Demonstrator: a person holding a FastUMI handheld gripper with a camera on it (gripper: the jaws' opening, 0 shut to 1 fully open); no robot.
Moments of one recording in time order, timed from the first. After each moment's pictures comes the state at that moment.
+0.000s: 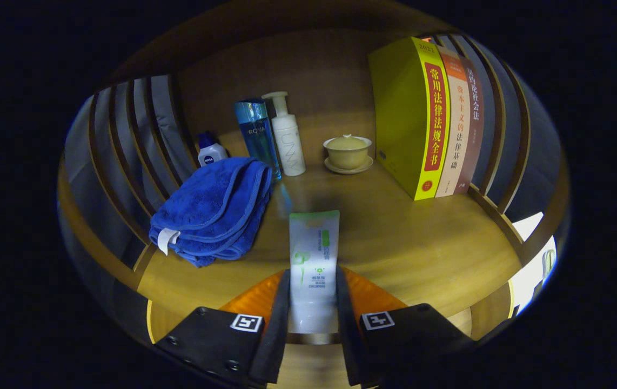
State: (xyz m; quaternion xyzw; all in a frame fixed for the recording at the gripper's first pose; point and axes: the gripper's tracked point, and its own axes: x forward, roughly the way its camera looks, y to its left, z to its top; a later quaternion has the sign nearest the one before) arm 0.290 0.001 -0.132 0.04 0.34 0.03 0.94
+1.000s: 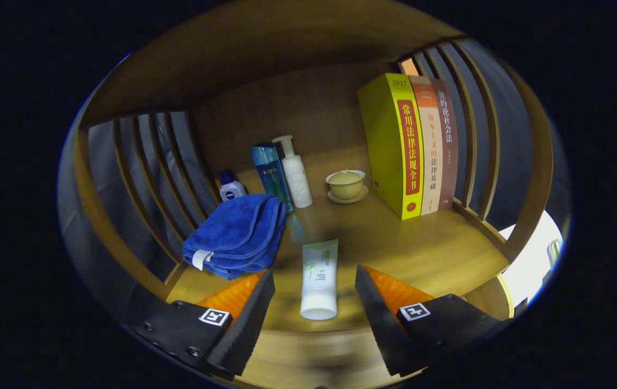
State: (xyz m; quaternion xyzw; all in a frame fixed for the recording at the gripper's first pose) arm 0.256 0.000 -0.072 0.08 0.24 0.05 0.97
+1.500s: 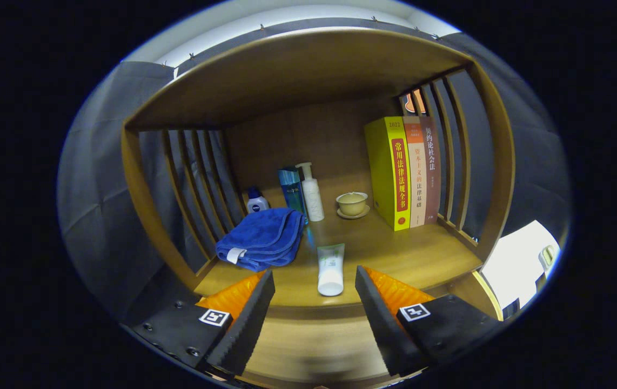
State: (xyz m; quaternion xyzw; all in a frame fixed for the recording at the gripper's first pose) arm 0.175 0.012 -0.029 0.06 0.18 0.07 0.98
